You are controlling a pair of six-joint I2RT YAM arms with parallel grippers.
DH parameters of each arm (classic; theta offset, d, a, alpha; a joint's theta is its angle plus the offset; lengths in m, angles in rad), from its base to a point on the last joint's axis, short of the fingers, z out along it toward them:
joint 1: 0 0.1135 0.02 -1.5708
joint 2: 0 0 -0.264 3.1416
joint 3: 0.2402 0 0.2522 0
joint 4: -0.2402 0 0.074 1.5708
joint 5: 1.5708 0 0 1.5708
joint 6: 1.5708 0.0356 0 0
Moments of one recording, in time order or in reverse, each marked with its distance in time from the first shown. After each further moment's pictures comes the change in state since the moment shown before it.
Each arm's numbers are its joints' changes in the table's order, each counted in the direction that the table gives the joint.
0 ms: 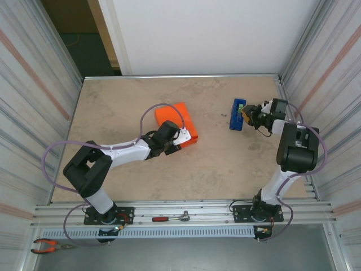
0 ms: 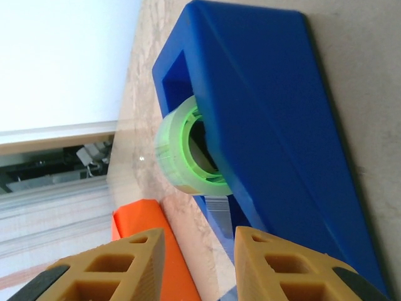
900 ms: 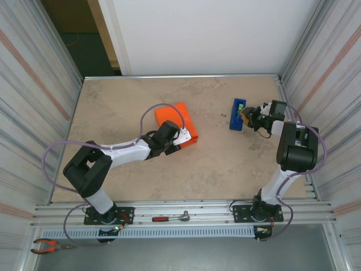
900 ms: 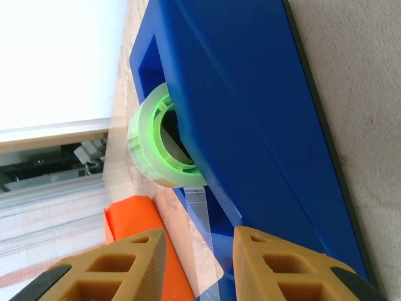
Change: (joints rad) left arm 0.000 0.000 0.002 -0.005 0.000 0.000; right arm -0.005 0.005 -0.024 0.005 -0.003 -0.005
